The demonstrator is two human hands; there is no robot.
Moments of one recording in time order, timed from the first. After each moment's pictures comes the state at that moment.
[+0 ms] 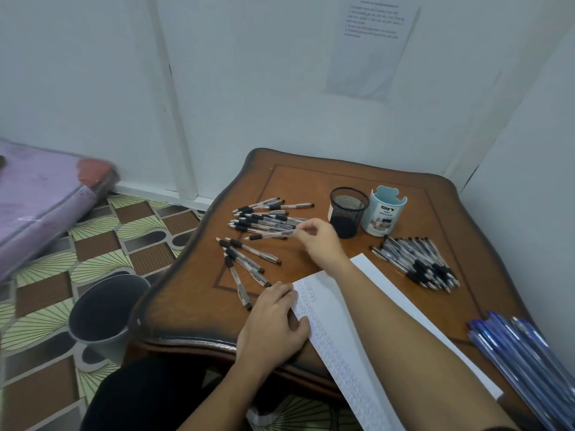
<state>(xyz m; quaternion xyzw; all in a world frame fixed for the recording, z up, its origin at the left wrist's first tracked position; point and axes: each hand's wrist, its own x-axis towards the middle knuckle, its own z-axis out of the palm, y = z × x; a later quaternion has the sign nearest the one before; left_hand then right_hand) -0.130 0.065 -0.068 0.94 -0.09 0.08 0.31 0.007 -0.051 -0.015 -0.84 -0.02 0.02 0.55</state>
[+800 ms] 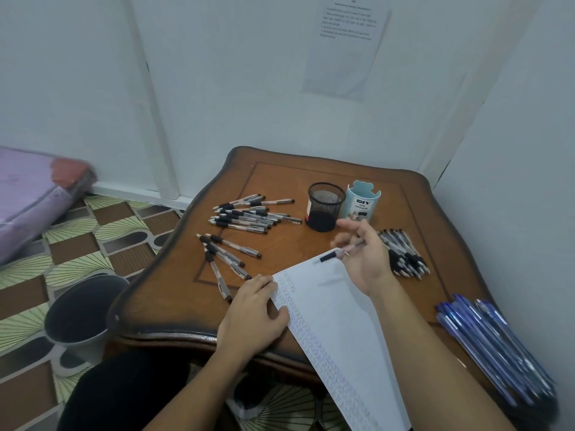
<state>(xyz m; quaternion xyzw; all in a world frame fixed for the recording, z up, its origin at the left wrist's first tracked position) -0.133 0.061 -0.061 0.95 -0.07 0.06 0.31 -0.051 -0.141 0.003 -0.55 0.08 0.00 0.83</state>
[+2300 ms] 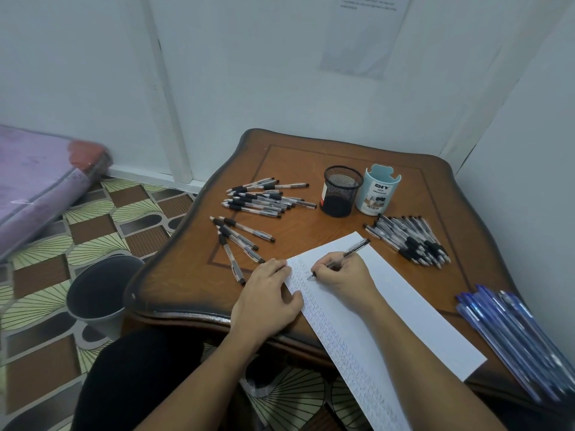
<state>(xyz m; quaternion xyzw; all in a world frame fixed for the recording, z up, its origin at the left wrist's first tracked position) -0.130 0.061 -0.065 0.95 -0.08 0.08 0.28 -0.088 -0.110 -0.049 -0.81 -0.03 0.05 0.59</state>
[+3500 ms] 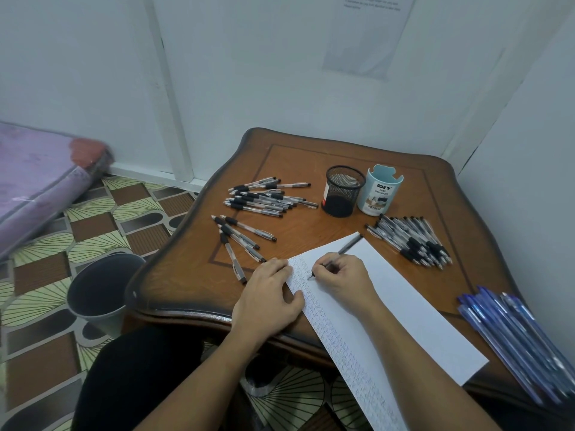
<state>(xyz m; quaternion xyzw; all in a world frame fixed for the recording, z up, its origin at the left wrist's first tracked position) -0.130 0.061 -0.068 0.95 -0.08 0.09 0.29 -0.089 -0.108 -0.054 -0.83 -0.06 0.02 0.56</state>
